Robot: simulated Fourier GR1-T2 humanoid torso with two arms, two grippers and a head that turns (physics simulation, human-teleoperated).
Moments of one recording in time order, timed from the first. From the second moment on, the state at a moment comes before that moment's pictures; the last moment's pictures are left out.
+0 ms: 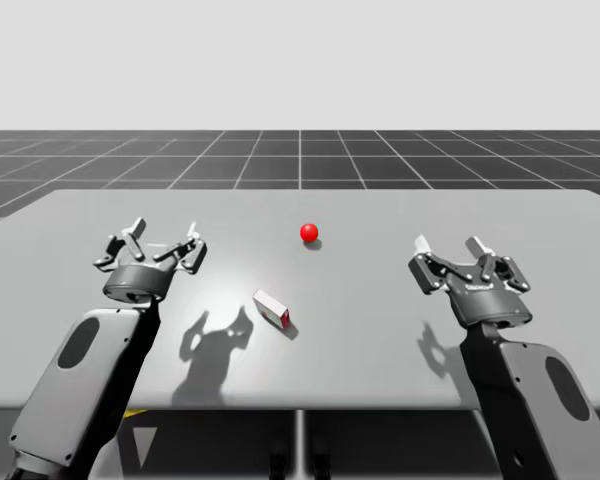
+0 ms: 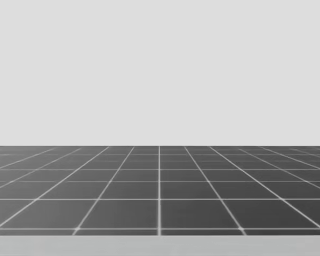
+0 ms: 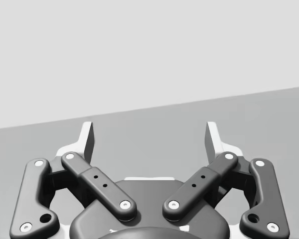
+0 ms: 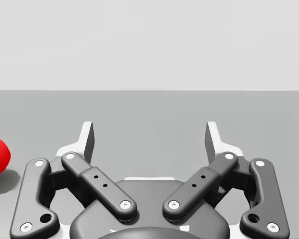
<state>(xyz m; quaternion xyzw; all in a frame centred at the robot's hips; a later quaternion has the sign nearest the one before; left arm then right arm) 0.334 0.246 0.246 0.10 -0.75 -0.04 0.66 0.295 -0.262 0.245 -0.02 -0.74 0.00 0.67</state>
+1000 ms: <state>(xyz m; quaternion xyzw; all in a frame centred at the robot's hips) 0.341 0.249 0.234 0.13 -0.74 -0.07 0.66 0.297 -0.269 0.240 -0.01 -0.72 0.01 0.69</state>
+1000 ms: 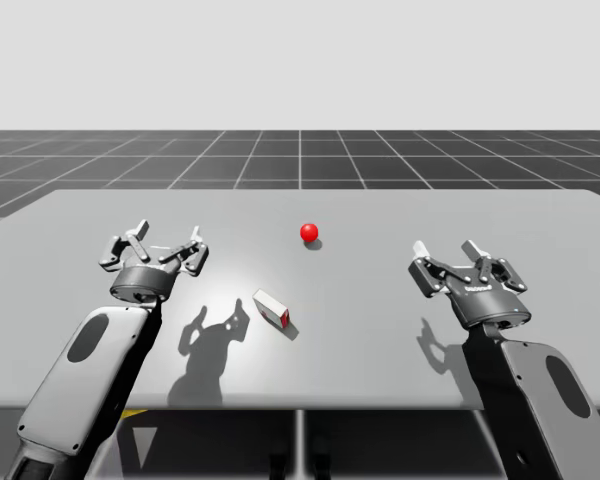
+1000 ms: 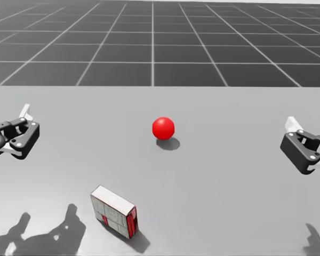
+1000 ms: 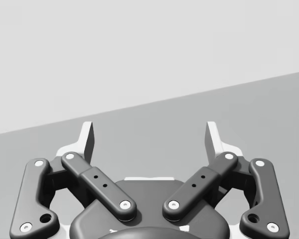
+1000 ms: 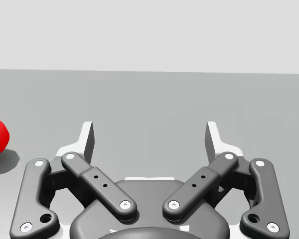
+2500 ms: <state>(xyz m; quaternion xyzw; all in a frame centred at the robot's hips) 0.339 0.248 0.235 0.13 -0.74 -0.07 0.65 0.297 -0.267 0.238 -0.02 -0.72 0.01 0.69</state>
